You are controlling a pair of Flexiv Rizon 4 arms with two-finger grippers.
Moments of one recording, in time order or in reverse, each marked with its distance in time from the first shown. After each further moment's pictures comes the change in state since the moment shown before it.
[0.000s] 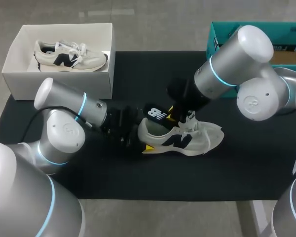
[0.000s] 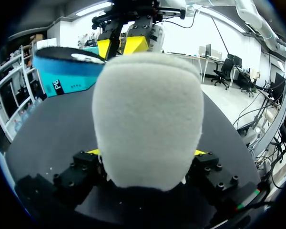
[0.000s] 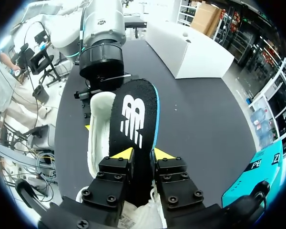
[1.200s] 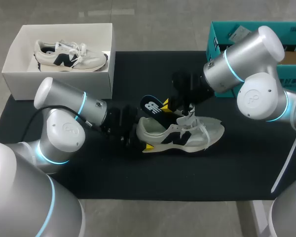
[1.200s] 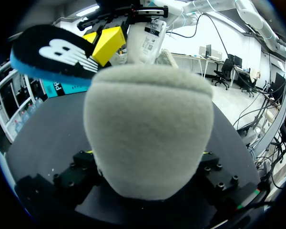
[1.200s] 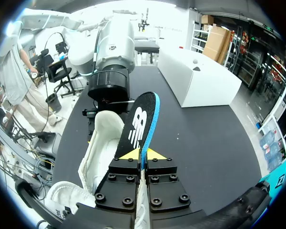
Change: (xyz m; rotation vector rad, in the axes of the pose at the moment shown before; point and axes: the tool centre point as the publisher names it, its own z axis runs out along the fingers) left arm -0.001 -0.002 -0.001 0.001 -0.001 0.000; right arm -0.014 0.031 -0.001 -0.264 0.099 -0.092
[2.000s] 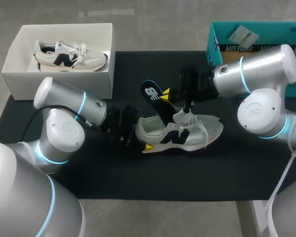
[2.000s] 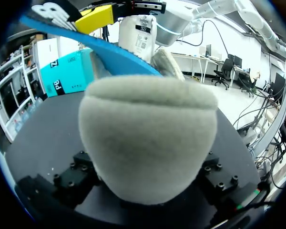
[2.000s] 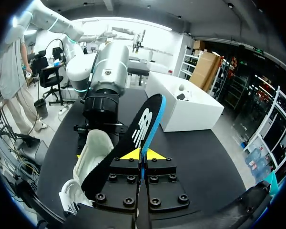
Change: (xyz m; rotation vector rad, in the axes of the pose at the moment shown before) left arm 0.000 0.001 -0.001 -0.001 0.000 -0.001; right arm -0.017 0.028 -0.015 -0.186 -0.132 -0.085
